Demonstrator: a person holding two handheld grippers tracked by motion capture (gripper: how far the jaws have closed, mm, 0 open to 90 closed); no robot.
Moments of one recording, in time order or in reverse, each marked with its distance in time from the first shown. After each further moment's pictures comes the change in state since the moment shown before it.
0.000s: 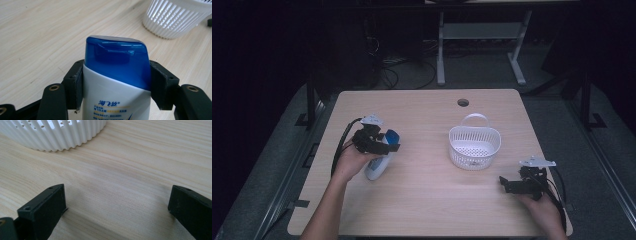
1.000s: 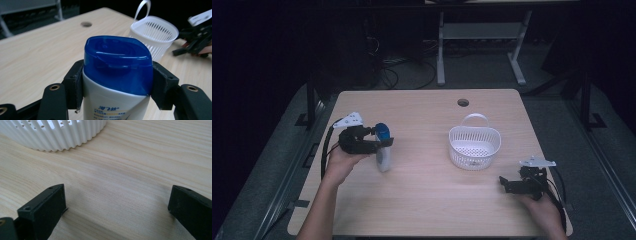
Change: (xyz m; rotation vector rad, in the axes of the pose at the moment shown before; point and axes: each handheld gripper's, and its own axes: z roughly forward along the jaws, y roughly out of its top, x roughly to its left) left arm -0.002 -0.008 -0.038 -0.311 -0.108 0.042; right arm 0.000 0.000 0.000 0.000 0.001 0.000
